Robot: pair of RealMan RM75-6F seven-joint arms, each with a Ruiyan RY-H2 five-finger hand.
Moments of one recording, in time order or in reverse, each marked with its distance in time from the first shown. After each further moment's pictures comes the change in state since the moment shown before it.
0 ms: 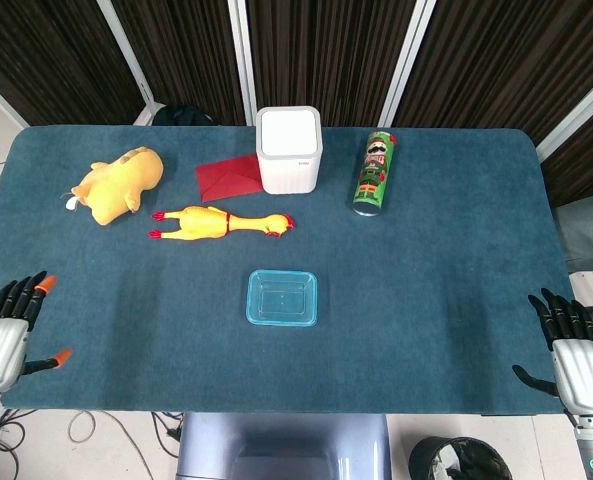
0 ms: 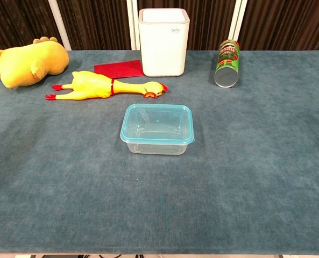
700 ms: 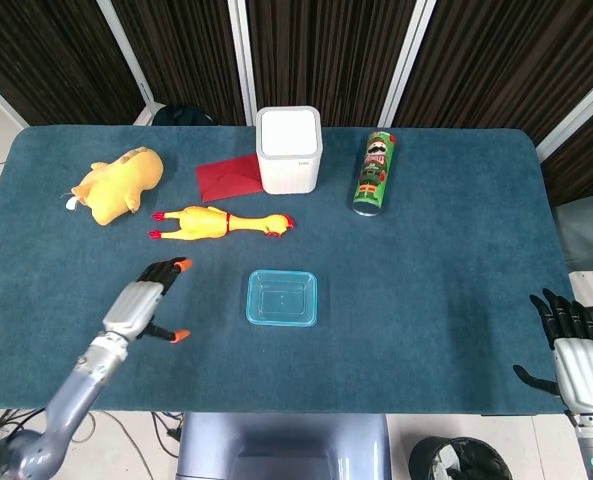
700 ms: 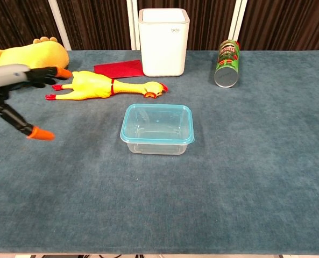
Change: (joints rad) left arm -0.366 -0.219 -0.161 -0.094 -0.345 -0.488 0.103; right arm 0.006 0.008 0.004 -0.010 0.027 -0.026 0.017
